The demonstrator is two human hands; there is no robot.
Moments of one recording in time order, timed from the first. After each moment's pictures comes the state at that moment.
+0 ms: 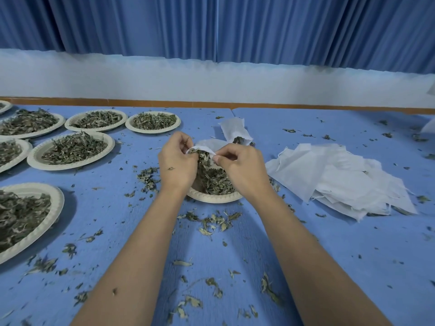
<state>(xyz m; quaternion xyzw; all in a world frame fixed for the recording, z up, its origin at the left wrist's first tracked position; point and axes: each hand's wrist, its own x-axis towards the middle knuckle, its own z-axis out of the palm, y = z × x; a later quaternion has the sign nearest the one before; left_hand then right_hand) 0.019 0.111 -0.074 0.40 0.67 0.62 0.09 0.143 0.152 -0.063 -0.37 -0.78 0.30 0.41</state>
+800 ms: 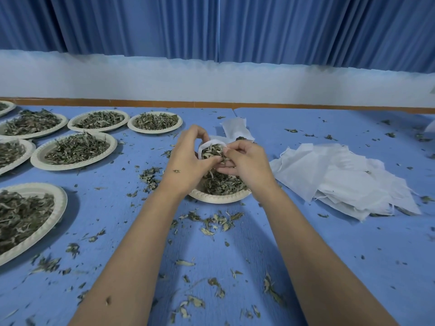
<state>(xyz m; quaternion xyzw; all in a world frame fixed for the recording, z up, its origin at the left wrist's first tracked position) 0.022 0.099 -0.063 0.56 0.62 0.54 0.12 0.143 0.155 -0.056 -0.35 -0.63 0.56 0.41</state>
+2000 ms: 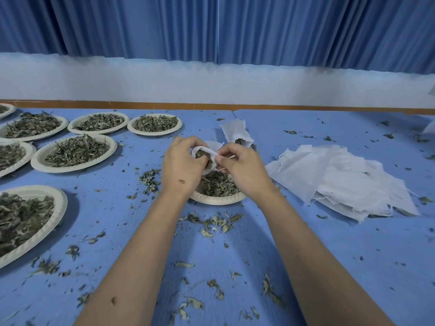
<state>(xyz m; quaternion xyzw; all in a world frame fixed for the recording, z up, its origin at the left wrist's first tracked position) 0.025 0.101 -0.063 0.48 0.72 0.51 0.03 0.144 0.151 -0.057 -0.36 -0.76 0.40 0.36</state>
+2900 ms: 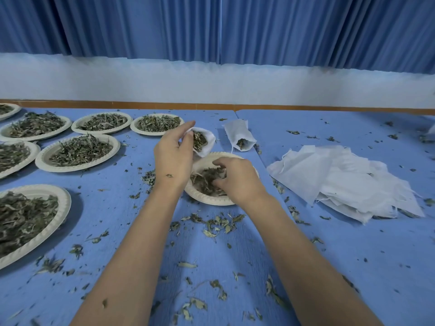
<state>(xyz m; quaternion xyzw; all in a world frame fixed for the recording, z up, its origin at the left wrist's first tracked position) 0.016 0.093 -0.049 0.42 0.65 0.62 0.09 0.134 0.147 -0.067 -0.42 -0.87 0.17 0.18</state>
